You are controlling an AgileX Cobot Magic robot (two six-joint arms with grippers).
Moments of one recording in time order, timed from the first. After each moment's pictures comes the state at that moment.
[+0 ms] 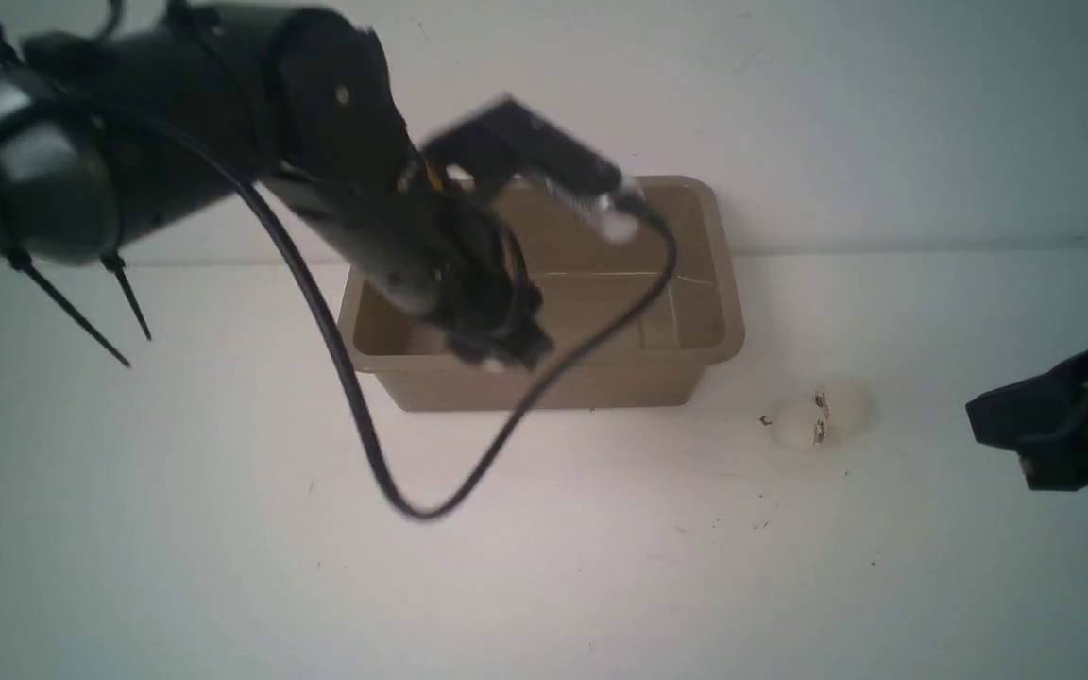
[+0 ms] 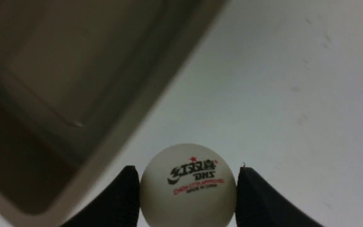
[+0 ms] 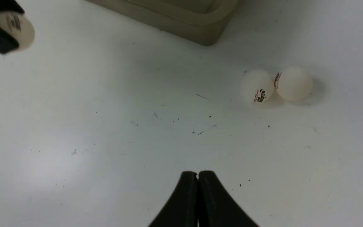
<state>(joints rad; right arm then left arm) 0.08 1.10 -0.84 0.58 0.87 -0.68 -0.48 1.75 -1.52 -0.07 0.87 0.32</state>
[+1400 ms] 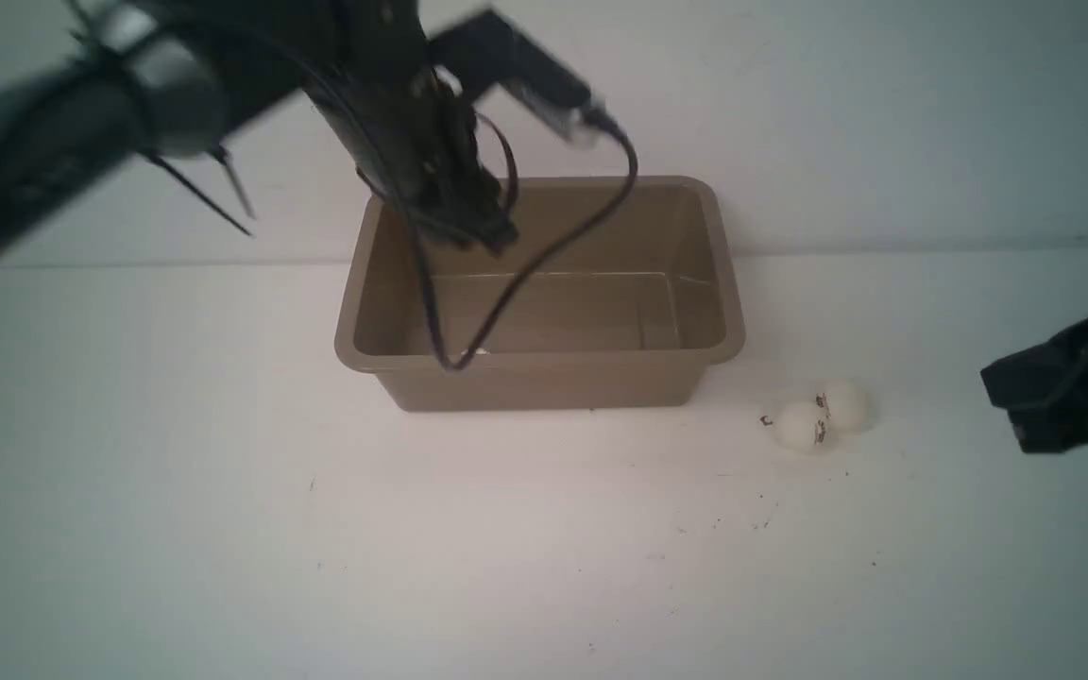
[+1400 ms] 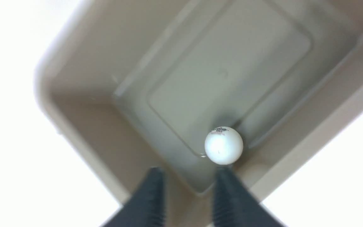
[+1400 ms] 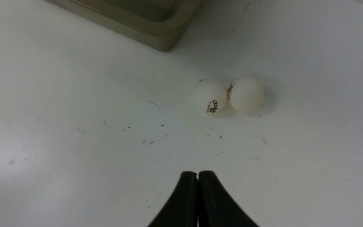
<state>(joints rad) 0.08 1.22 -0.91 0.44 0.79 -0.65 -0.42 1.85 -1.86 0.07 1.01 0.35</state>
